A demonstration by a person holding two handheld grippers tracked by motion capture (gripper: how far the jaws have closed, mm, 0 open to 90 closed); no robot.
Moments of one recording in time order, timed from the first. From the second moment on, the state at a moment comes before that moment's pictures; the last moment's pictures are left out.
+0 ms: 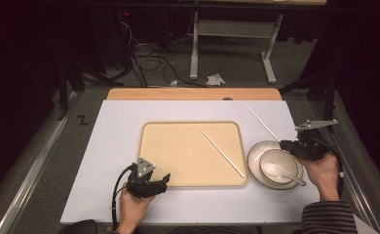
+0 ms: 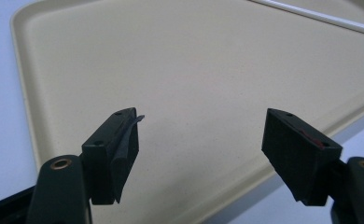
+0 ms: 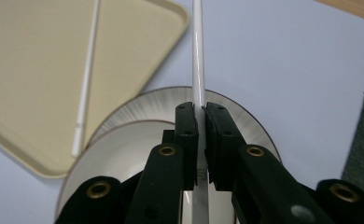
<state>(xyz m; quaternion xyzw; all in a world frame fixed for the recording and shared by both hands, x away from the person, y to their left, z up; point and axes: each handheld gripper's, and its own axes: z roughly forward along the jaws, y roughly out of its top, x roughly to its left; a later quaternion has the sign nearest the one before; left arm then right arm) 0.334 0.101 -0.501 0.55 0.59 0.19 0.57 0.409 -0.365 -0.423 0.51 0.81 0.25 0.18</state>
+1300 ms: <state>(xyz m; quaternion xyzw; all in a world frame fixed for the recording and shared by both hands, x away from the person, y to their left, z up) 0.328 0.110 -0.502 0.53 0.60 0.20 0.56 0.415 -0.244 -0.406 0.38 0.88 0.27 0.11</state>
